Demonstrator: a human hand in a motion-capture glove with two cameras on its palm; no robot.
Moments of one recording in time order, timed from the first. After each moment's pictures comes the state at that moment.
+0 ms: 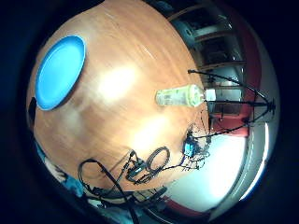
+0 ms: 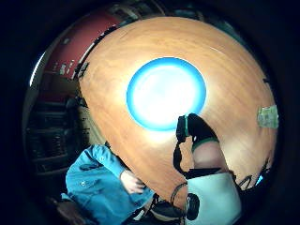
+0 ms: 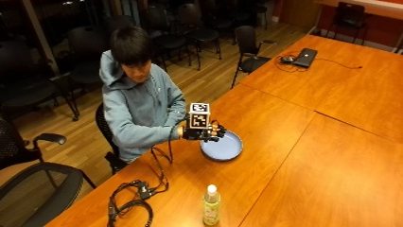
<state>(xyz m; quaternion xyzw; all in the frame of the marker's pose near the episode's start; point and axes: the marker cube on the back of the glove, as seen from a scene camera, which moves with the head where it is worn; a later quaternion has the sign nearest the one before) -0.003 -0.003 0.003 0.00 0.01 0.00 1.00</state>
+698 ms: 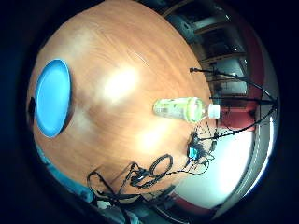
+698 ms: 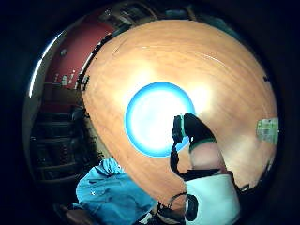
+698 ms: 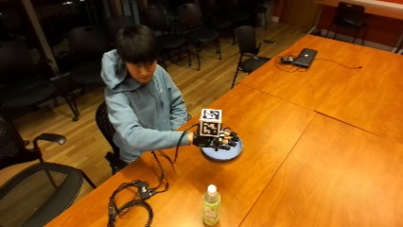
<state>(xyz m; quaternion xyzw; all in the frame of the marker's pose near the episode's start) 0.061 -0.051 -0.008 0.00 -0.02 0.05 1.00</state>
